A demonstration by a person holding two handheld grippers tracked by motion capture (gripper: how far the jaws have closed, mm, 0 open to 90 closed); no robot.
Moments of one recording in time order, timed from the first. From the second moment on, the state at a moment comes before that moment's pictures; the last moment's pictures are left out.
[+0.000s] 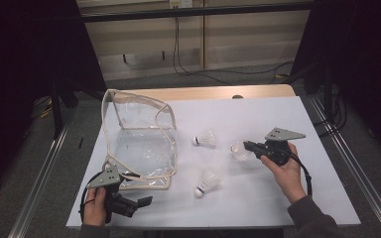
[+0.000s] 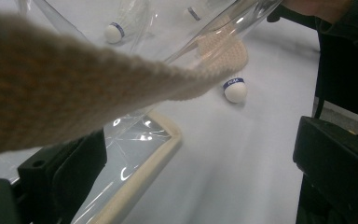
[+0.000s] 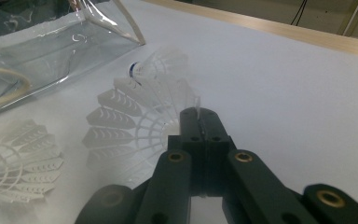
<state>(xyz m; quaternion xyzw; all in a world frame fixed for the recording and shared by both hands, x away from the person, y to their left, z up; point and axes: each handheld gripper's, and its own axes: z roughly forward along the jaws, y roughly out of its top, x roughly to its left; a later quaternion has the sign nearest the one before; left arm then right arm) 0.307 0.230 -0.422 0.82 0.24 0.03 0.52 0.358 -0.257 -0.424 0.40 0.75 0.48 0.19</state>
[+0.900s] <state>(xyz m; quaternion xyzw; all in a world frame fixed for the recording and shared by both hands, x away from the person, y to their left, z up) 0.307 0.230 -0.422 0.82 0.24 0.03 0.52 0.390 -0.245 -0.424 0.42 0.75 0.48 0.18</state>
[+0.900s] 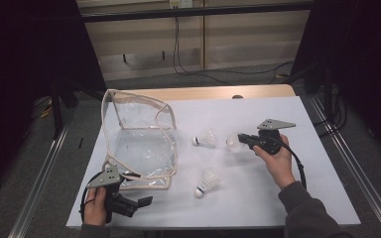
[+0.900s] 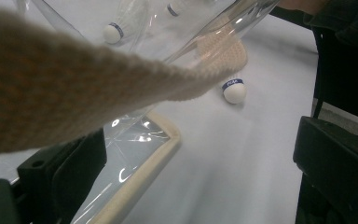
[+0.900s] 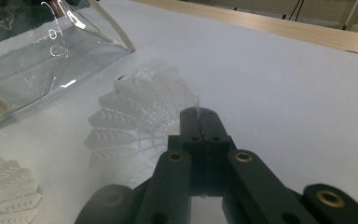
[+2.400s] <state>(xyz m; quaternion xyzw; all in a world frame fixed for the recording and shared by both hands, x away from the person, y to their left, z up) 0.308 0.230 -0.423 0.82 0.24 0.02 0.53 0.403 -0.246 -0.437 0.45 0.76 0.44 0.18</state>
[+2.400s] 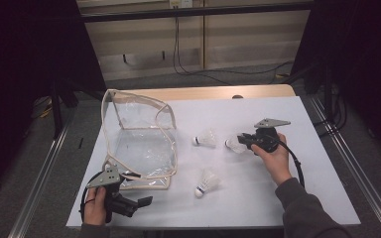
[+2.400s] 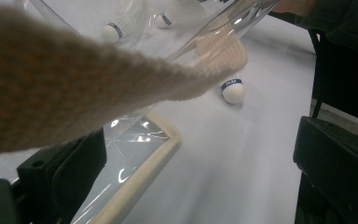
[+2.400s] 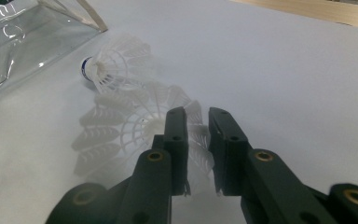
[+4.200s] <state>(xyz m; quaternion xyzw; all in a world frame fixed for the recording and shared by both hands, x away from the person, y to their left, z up) 0.307 0.229 -0.422 0.82 0.24 0.03 0.52 0.379 -0.286 -0.432 0.49 0.73 0.42 0.23</state>
